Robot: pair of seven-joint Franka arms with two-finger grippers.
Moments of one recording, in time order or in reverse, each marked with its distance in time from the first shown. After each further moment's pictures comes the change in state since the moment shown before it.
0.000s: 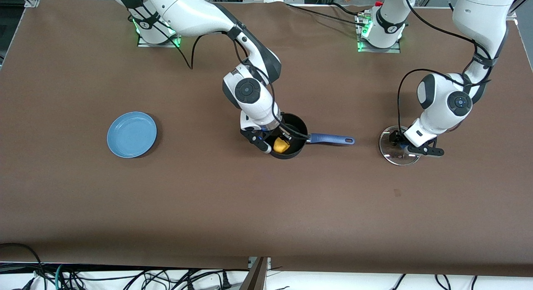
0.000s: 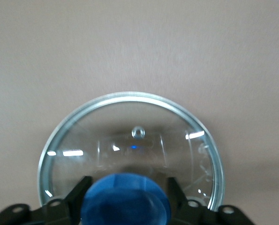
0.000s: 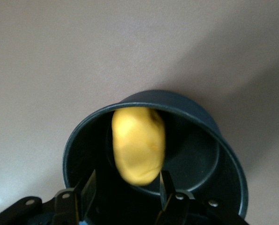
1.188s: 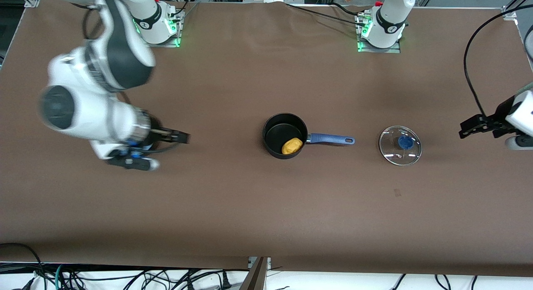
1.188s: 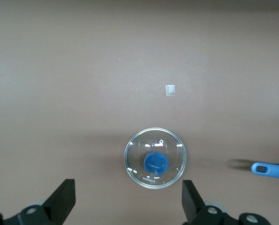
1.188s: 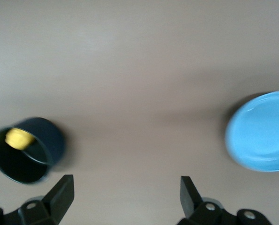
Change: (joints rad) left arm 0.053 -0.244 0.003 0.615 -0.019 -0.871 -0.106; right arm -0.506 -0.352 -0.043 0.096 -0.035 -0.824 -1.032
